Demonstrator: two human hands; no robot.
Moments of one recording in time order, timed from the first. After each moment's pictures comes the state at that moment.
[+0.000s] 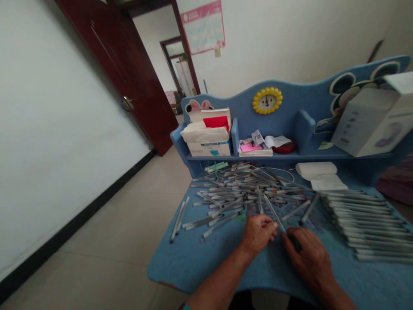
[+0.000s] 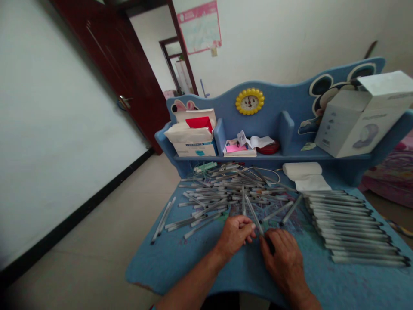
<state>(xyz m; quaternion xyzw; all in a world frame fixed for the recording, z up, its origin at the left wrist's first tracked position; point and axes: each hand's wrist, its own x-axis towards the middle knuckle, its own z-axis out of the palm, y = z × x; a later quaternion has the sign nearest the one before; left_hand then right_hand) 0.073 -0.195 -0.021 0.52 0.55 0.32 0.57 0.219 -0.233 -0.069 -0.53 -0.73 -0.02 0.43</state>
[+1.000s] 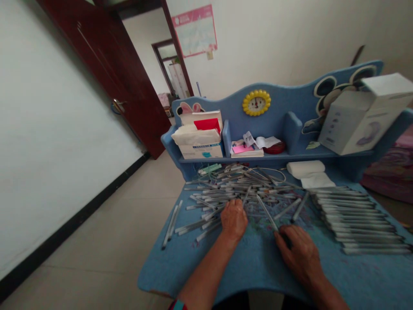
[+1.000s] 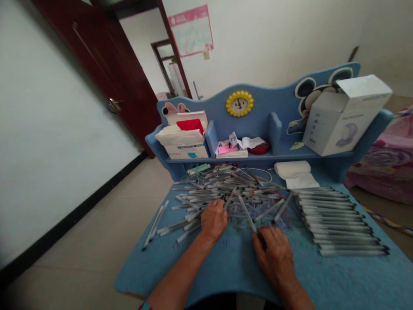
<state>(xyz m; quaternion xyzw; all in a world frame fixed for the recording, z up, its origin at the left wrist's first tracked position) 0.041 -0.162 -0.008 0.75 0.65 0.11 -0.01 0.218 -0.230 -0.071 -0.56 -0.71 -0.01 0.42</state>
